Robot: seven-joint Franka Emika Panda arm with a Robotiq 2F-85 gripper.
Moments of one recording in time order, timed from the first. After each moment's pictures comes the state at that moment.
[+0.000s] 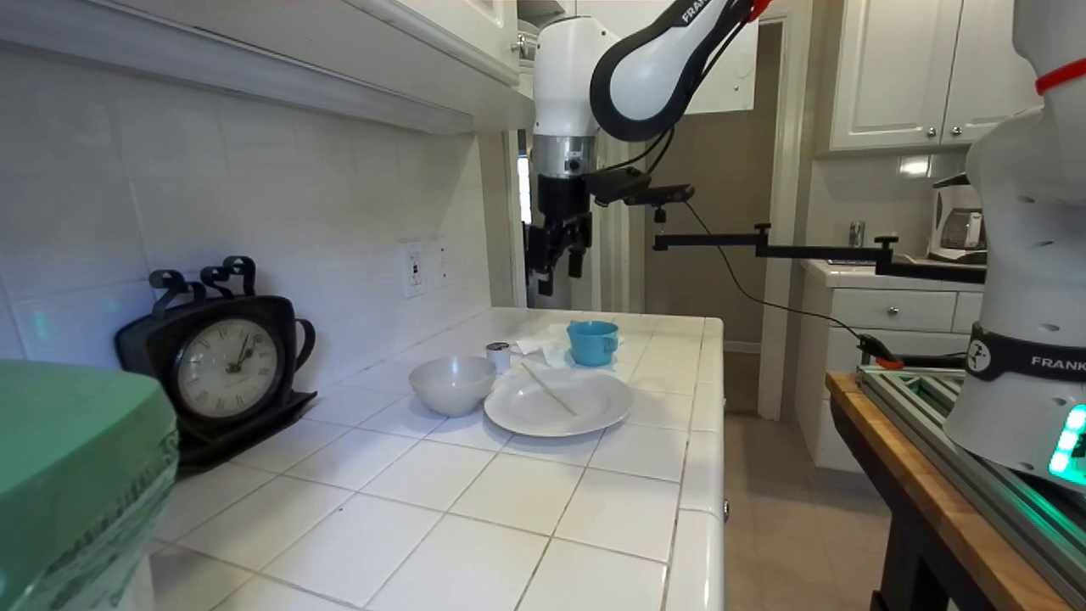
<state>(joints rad) -0.04 0.12 -0.05 -2.21 -0.25 2.44 0.38</state>
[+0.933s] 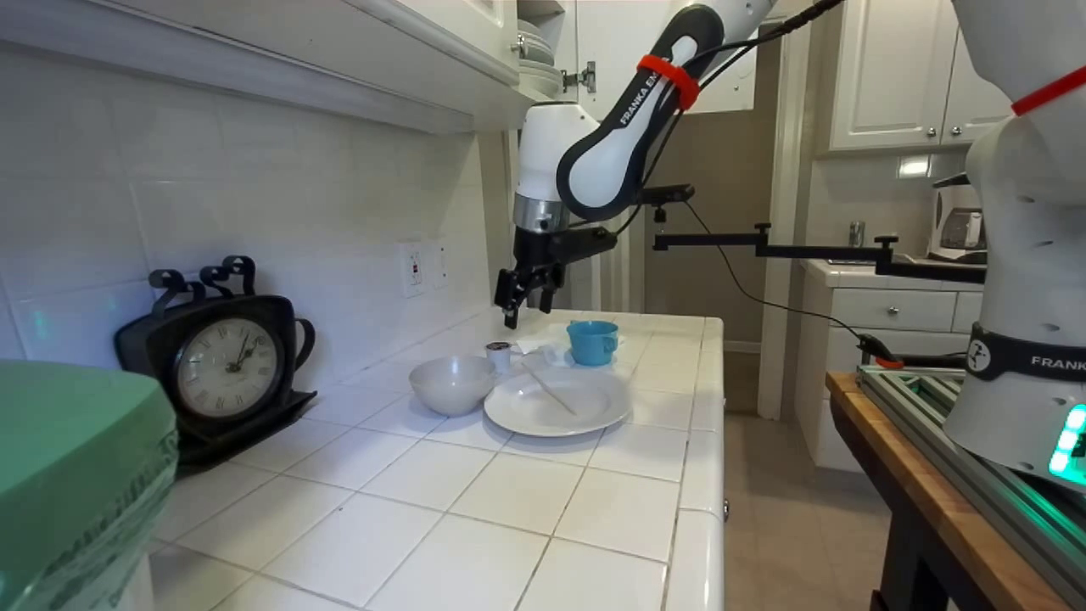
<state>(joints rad) -0.04 0.41 -0.15 -2.05 -0.21 2.72 0.41</state>
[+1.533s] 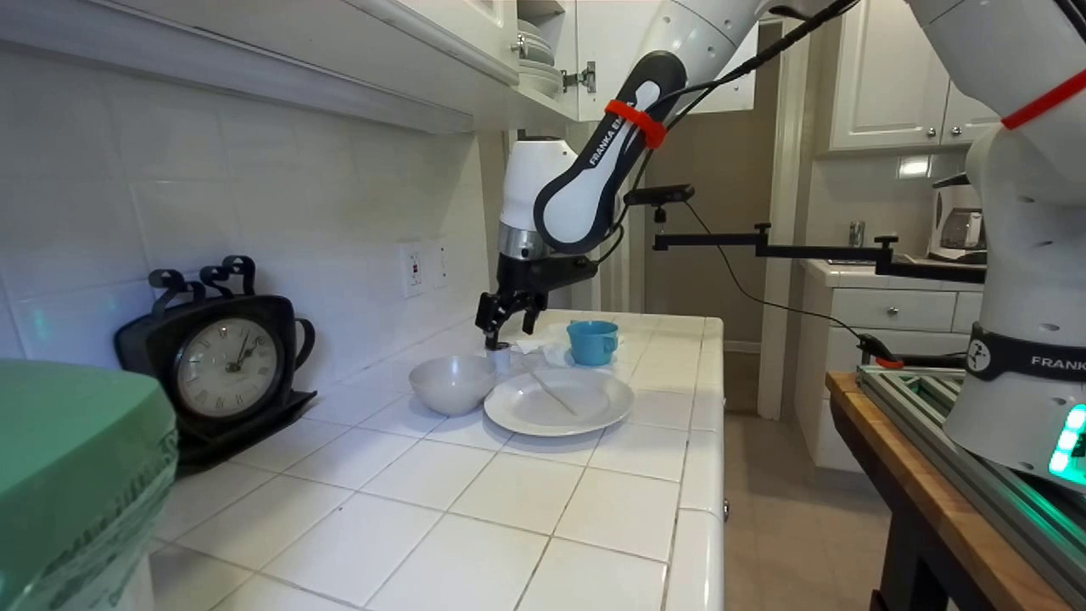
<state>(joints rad) -0.04 0.57 -0.15 -1.93 -0.14 2.78 0.40</state>
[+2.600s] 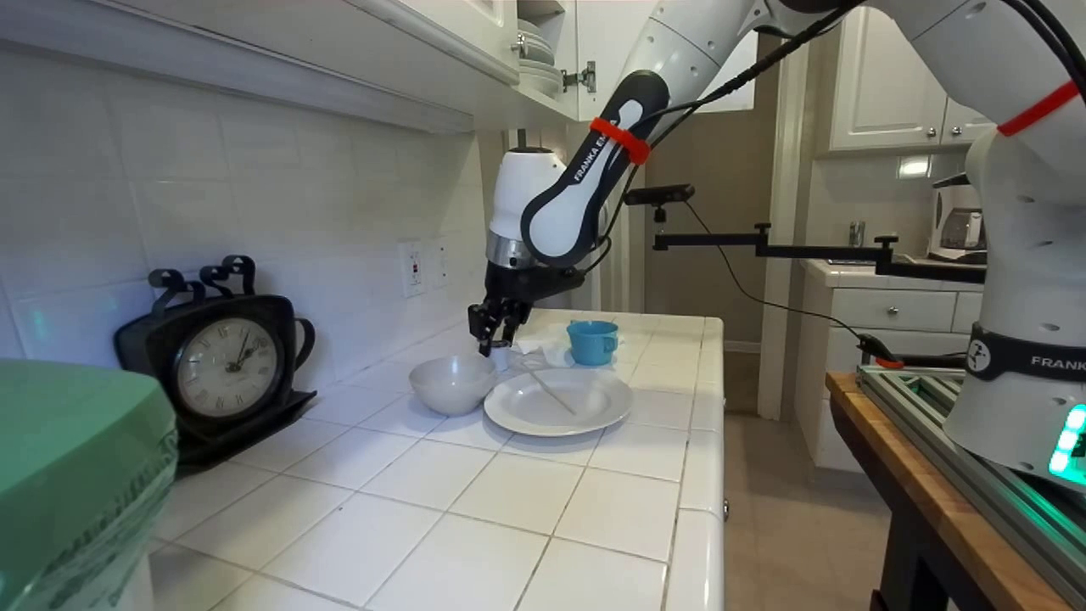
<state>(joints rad) -0.04 0.64 -0.15 -1.85 -0.12 2.82 0.39</state>
